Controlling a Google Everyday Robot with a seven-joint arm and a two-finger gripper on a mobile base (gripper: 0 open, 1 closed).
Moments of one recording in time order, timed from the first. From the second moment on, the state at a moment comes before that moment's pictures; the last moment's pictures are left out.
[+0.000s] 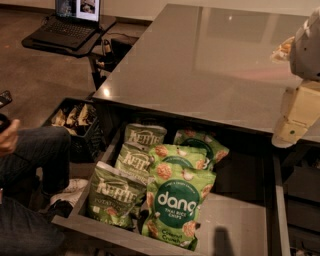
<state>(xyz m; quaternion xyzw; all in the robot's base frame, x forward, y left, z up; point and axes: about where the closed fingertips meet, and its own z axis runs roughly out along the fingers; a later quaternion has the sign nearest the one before) 0.438 -0.217 0.977 -0.60 0.78 -0.03 0.16</state>
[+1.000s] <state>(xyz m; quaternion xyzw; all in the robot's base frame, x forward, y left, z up) 0.374 -0.208 1.000 -0.60 0.78 -0.03 0.17</state>
